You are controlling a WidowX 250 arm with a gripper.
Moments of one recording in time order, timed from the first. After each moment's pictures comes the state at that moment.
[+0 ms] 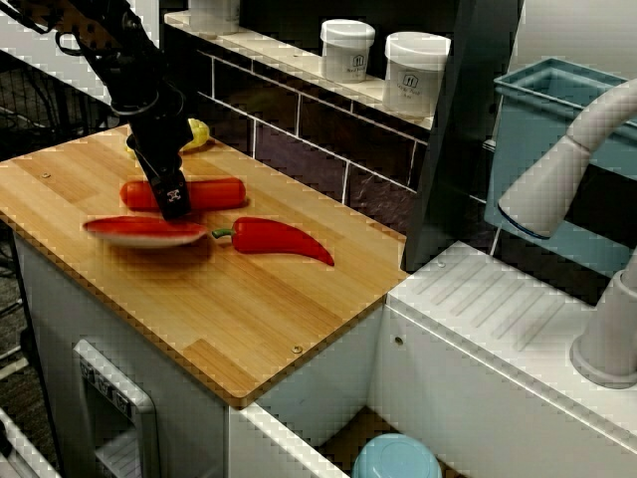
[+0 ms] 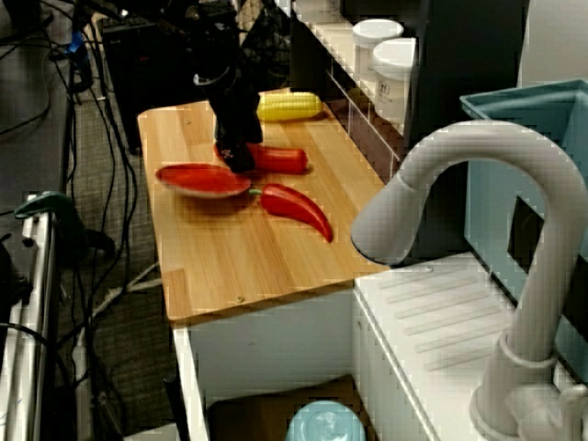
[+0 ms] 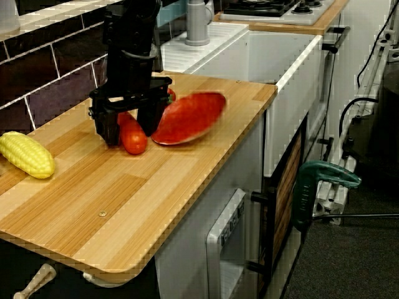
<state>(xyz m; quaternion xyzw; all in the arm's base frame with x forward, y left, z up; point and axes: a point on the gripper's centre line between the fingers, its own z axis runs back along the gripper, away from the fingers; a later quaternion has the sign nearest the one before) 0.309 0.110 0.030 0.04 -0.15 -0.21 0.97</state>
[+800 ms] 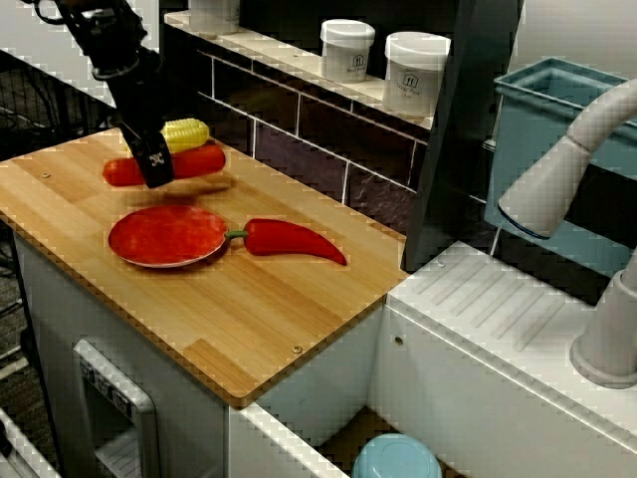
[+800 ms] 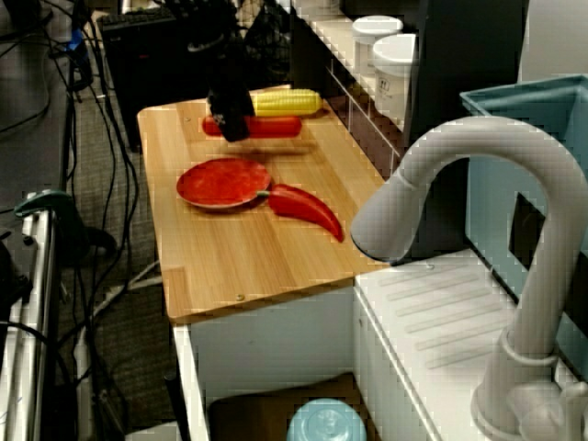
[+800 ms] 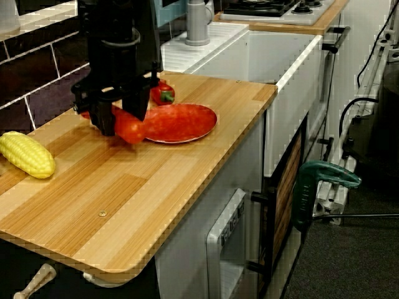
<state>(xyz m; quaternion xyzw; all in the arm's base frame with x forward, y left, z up) 0.305 0.132 0.059 -0.02 -0.15 -0.19 0.97</state>
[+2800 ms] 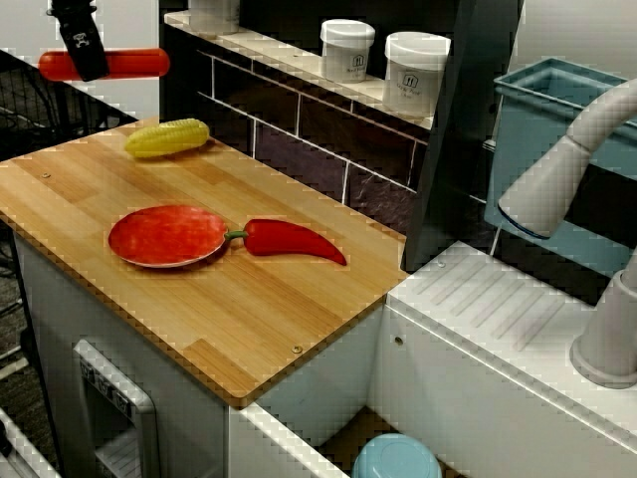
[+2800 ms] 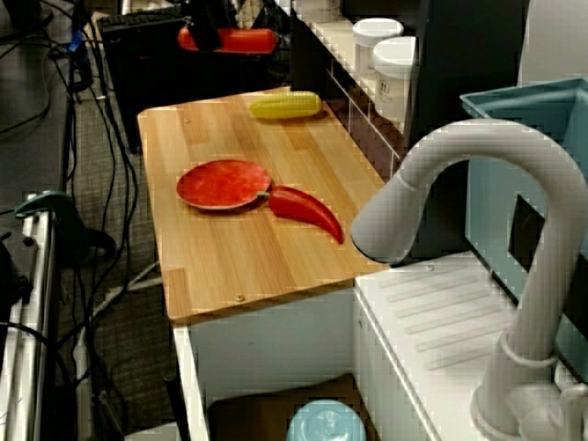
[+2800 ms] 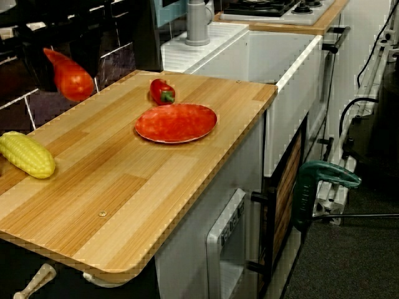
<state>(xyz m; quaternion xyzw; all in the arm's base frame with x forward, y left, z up) 0.298 0.197 0.135 -0.04 -0.14 -0.24 0.96</state>
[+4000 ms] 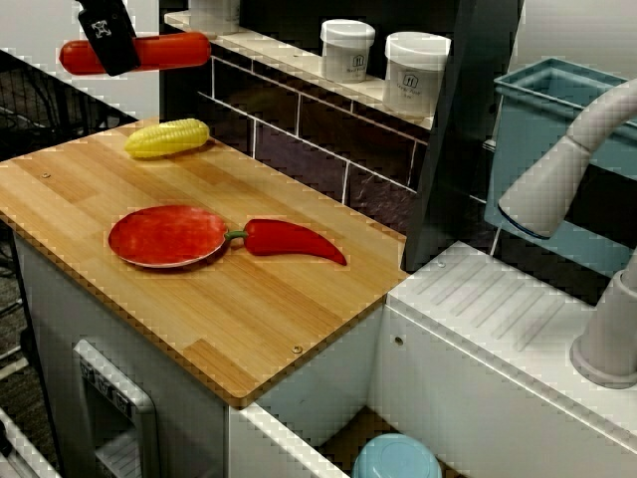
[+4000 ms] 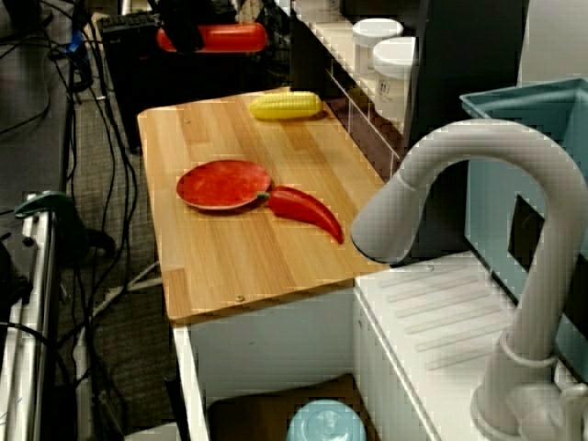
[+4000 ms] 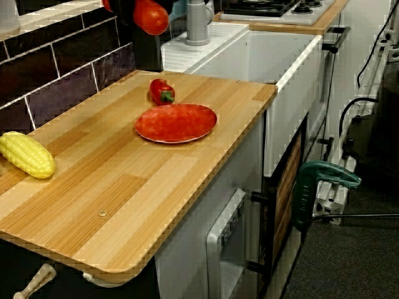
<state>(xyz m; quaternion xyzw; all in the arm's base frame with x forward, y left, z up) 0.270 0.106 0.167 -0.04 -0.18 -0.29 0.94</state>
